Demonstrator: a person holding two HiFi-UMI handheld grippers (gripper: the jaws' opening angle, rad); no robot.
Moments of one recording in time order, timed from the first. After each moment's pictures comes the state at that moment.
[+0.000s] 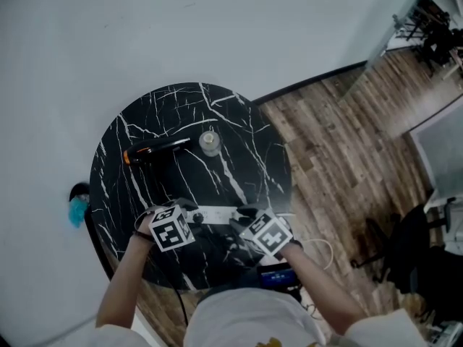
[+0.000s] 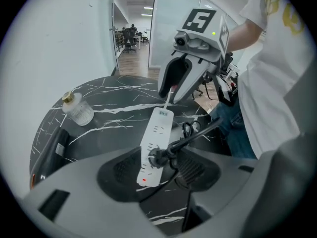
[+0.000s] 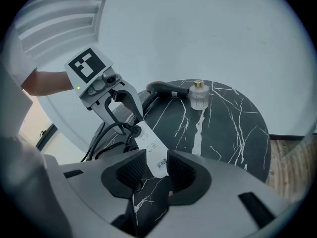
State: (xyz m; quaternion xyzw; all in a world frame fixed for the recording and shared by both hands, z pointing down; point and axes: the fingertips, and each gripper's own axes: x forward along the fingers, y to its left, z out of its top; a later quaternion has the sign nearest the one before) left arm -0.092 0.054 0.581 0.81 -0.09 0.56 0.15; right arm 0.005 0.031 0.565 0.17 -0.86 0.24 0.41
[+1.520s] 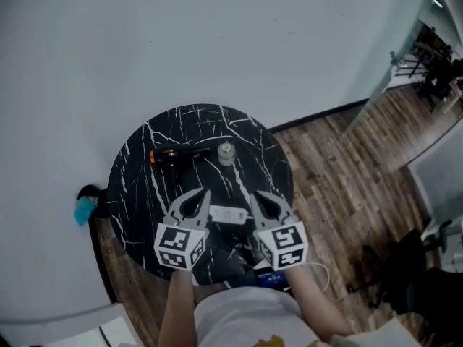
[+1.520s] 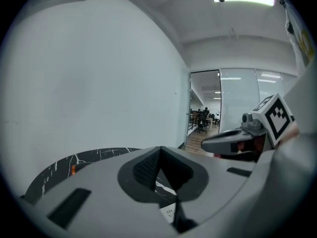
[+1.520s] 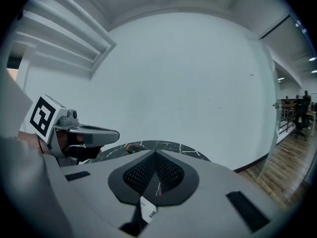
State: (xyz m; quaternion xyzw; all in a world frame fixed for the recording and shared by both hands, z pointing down) left arm -0.095 0.014 0.376 0.81 -0.56 0.10 0.10; right arm 0.020 0.002 0.389 0.41 -0.90 0.09 0.15
